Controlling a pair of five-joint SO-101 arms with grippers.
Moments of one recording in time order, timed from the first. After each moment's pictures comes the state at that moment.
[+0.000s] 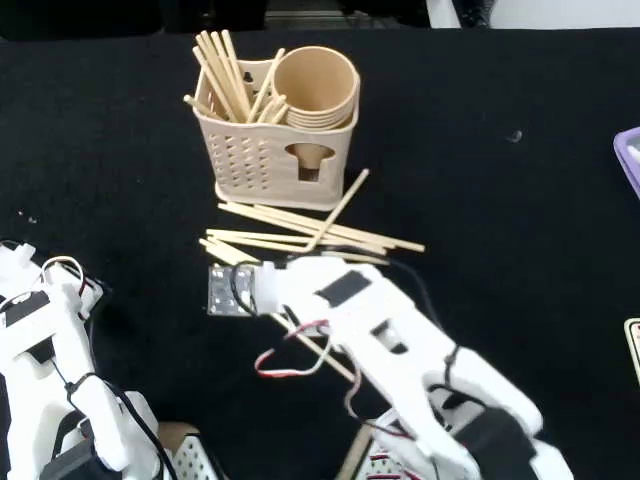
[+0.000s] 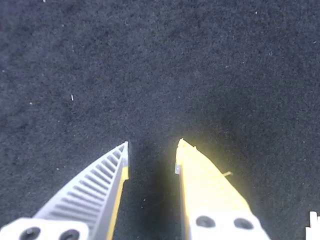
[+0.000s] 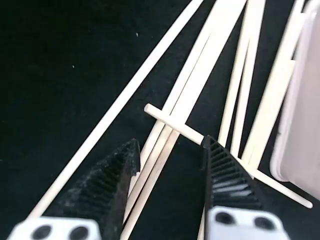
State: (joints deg) left arm -39.9 -34.6 65.5 36.4 19.8; right arm -34.8 -21.9 58.0 40.0 58.8
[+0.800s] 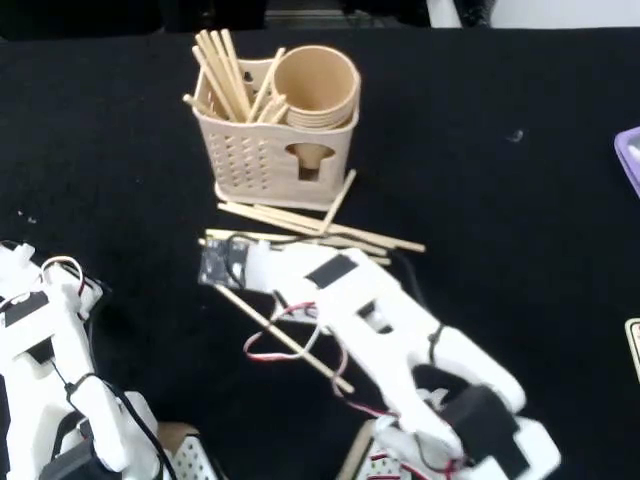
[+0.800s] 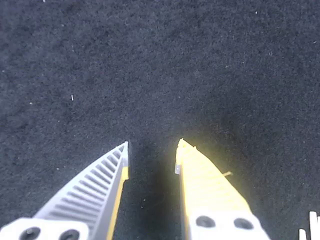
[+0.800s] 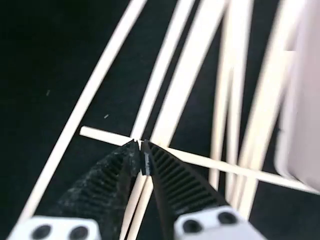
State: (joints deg) left arm -39.9 -34.6 65.5 36.4 19.8; right arm -34.6 -16.2 51.7 39.8 48.1
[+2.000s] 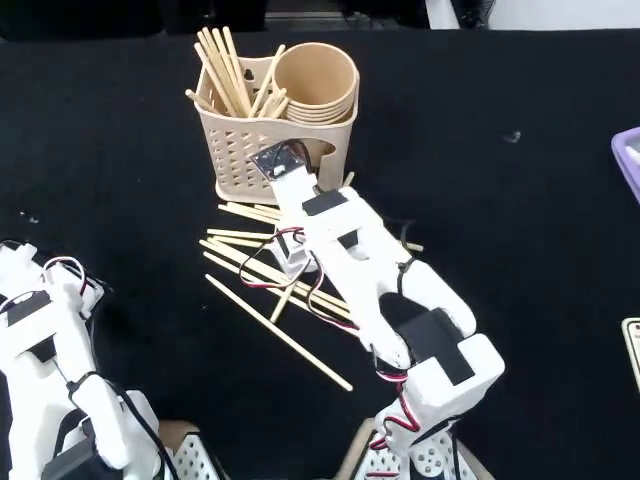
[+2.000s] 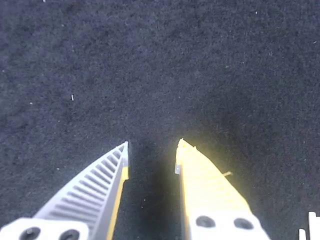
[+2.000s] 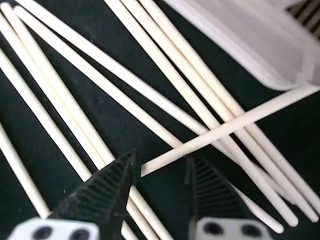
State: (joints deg) left arm -39.9 -34.6 65.5 36.4 19.8; right arm -26.5 10.0 25.0 55.9 4.7
